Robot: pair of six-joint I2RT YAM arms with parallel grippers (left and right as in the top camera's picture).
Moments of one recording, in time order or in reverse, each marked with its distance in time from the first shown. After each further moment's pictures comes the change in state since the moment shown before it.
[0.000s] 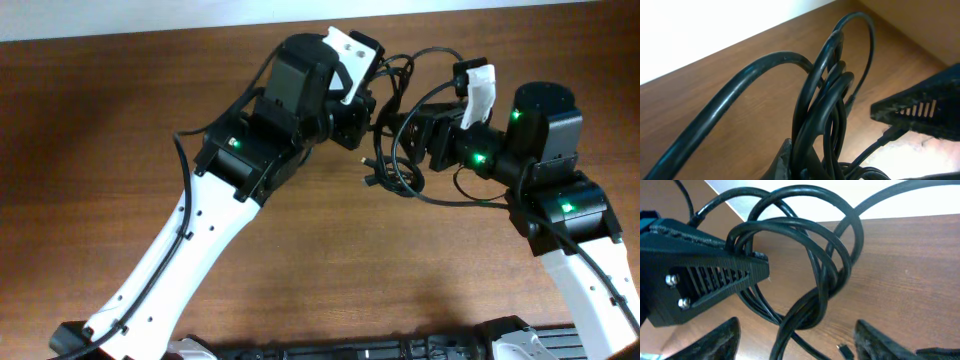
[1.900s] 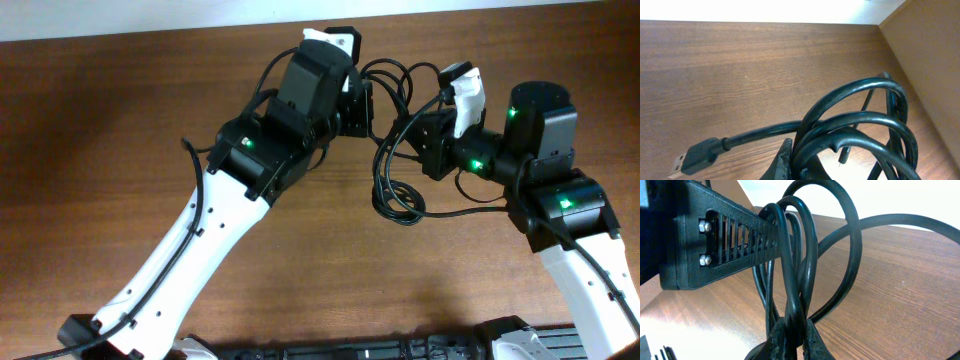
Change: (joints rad) left arm -0.021 0.022 0.000 0.007 -0.146 -0.420; right arm -0.005 0.012 0.000 -0.045 -0.064 -0.229
